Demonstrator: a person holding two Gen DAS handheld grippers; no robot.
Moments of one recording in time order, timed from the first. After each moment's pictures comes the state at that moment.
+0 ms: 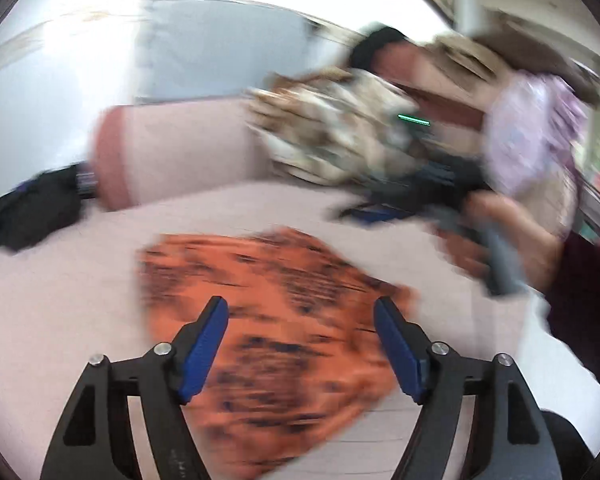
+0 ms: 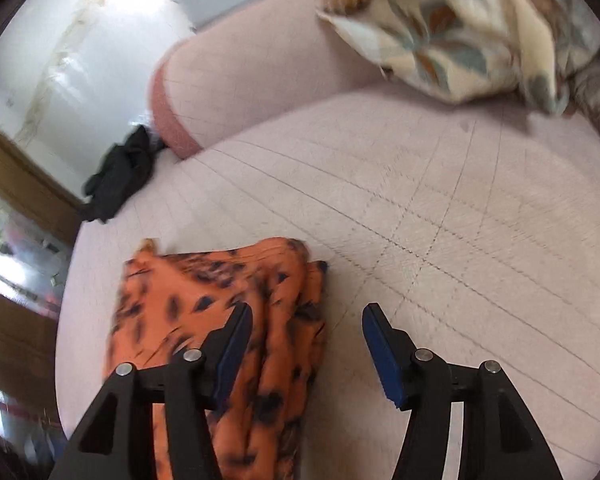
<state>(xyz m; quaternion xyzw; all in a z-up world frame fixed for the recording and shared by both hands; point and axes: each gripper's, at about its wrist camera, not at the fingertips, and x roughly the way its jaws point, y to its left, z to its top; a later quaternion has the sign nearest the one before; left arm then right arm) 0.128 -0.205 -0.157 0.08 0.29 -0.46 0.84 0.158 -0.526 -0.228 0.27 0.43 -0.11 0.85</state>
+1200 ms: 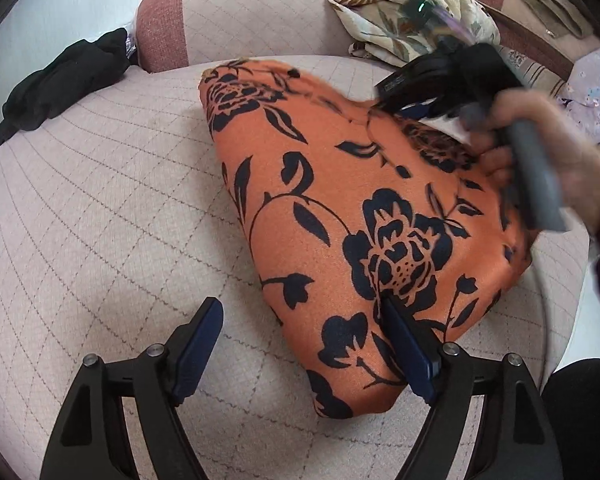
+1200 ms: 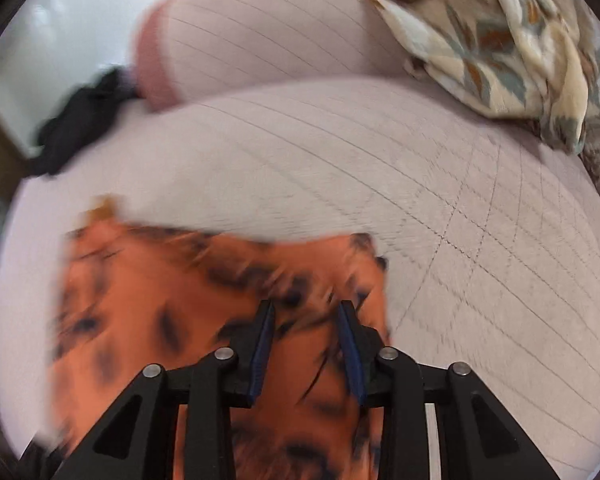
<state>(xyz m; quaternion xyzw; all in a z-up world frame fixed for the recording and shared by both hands) 0.160 -0.193 -0.269 0.14 0.46 -0.38 0.79 0.230 -0.466 -0.275 0.17 0.50 -0.21 0.82</state>
